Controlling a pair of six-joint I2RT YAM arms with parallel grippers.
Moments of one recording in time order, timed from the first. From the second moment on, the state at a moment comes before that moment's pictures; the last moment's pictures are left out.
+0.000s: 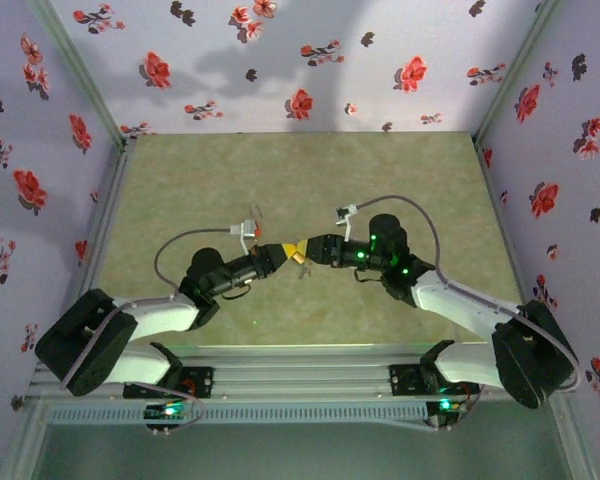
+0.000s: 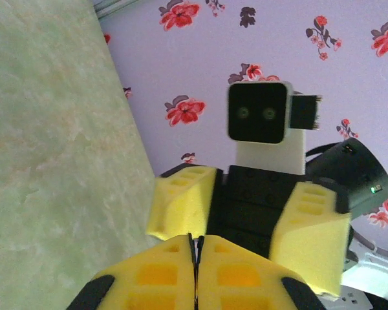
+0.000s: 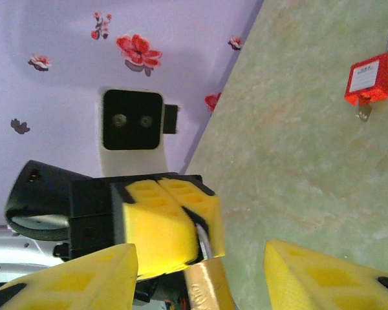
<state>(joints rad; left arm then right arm) -0.72 1.33 0.34 1.06 0.46 -1.21 0.63 1.20 0.59 0.38 -0.67 0.87</state>
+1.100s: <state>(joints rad) -0.69 1.44 0.38 1.12 0.44 -1.34 0.63 1.12 0.45 0.40 -0.65 0.90</state>
